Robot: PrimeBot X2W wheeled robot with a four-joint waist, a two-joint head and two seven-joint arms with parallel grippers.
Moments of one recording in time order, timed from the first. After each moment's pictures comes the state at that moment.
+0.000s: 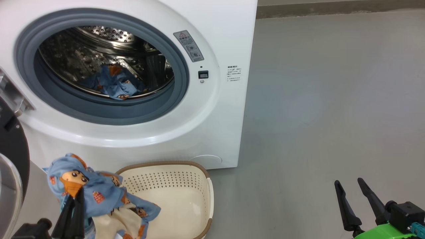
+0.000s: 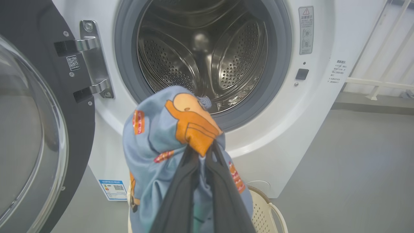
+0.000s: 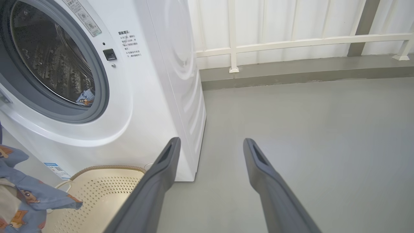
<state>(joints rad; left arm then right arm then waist) 0.03 0.18 -0.02 0.15 -0.35 -0.13 -0.25 0.03 -0.18 -0.01 0.22 0.31 0.13 -0.26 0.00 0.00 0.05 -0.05</state>
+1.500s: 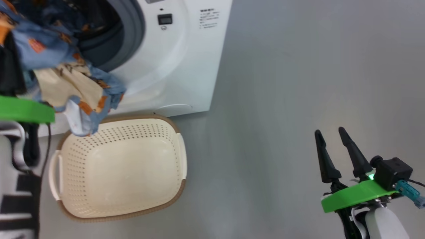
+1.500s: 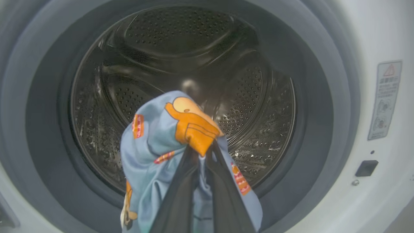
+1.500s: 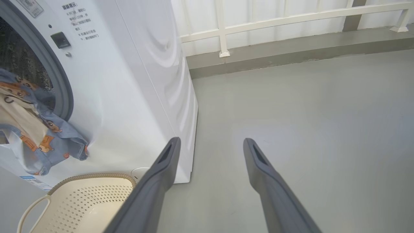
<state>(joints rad) -0.65 0.24 0.02 0.36 -0.33 -0.13 -0.26 -0.18 -0.10 0.01 0.19 0.31 0.13 -0.26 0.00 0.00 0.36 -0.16</state>
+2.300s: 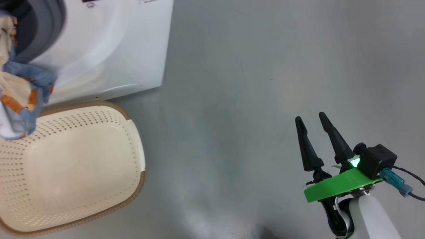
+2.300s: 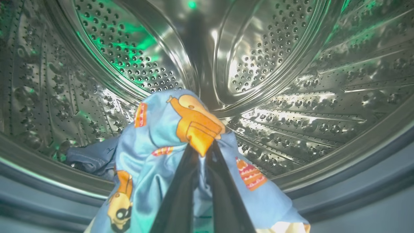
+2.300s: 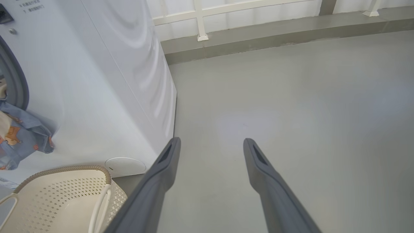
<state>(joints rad) -1.19 0.40 -0.13 1.05 -0.40 -0.13 -0.26 -0.25 -0.05 0.08 0.18 0.32 0.13 -0.26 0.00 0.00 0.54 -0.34</state>
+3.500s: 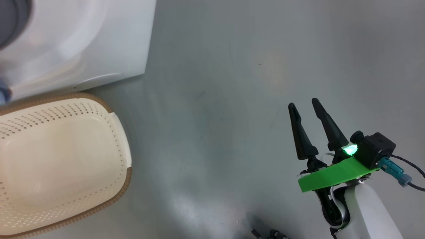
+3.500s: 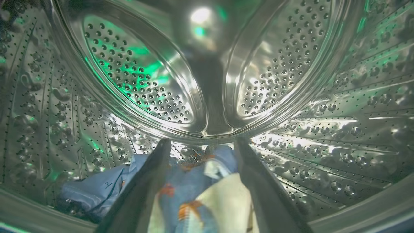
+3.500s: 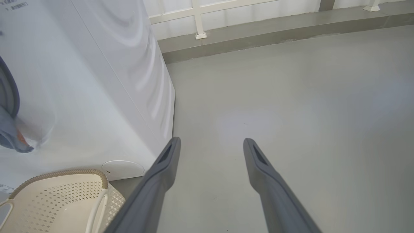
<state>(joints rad) -1.25 0.44 0.03 0.94 -0.25 -0.12 -0.26 -0.31 -0.05 0.12 0.16 0.36 0.13 -0.26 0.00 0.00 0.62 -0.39</state>
